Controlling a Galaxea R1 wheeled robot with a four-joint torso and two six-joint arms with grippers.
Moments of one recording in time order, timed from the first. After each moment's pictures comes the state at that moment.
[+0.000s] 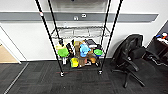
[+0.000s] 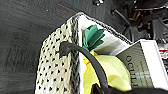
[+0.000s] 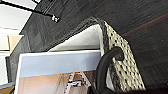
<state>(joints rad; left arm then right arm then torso) 0.87 2.43 -1.78 -0.32 0.09 -0.11 -0.86 2.68 -2.01 0.37 -0.10 0.14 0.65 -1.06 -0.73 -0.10</state>
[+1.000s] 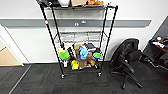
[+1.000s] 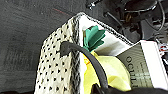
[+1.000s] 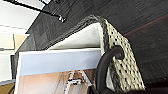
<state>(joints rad) 0.87 2.43 -1.78 -0.32 0.09 -0.11 -0.87 2.66 -1.99 0.37 -0.10 0.14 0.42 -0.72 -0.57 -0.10</state>
